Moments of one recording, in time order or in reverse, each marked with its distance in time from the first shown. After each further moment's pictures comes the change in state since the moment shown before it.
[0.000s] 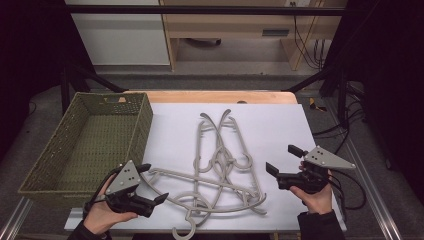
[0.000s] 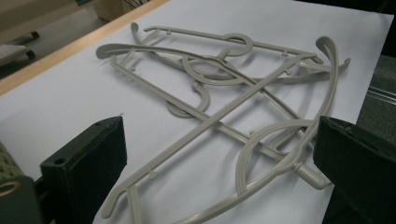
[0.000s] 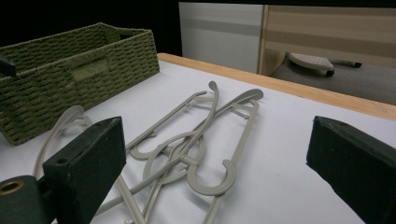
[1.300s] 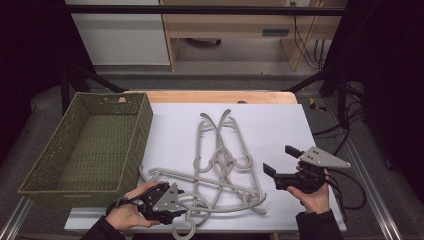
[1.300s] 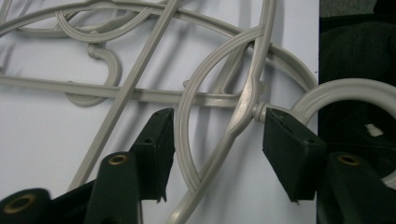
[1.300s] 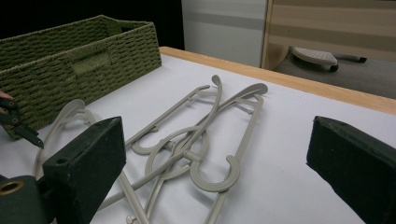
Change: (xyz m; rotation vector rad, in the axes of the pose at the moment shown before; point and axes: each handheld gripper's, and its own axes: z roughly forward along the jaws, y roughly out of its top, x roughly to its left) left arm -0.031 -0.011 0.067 0.292 -0.232 0.438; right arm 0.002 -0.002 0.006 0.024 0.007 -0.004
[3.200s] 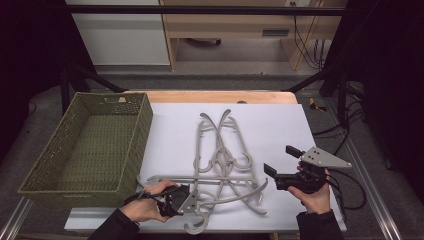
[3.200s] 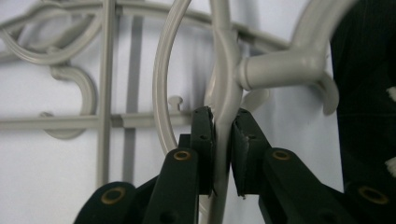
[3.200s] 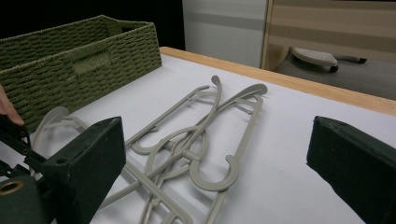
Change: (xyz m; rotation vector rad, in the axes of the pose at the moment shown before) left arm 0.001 0.034 0.030 0.157 -0.048 0.190; right arm -0.001 0.000 -0.002 0.000 0.002 -0.007
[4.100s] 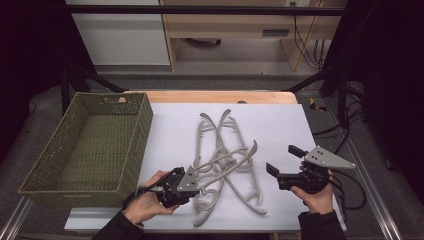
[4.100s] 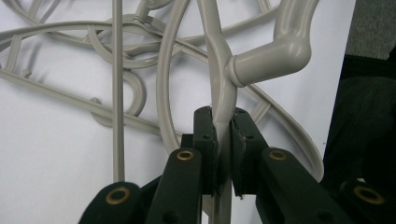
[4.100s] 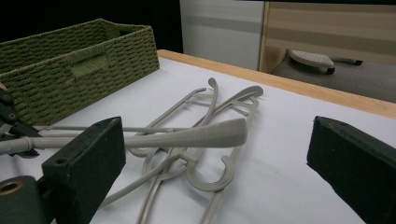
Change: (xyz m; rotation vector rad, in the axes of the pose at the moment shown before) left arm 0.019 0.016 -0.035 -0.091 0.062 -0.379; right arm -0.003 0.001 -0.005 -0.010 -0.007 0.005
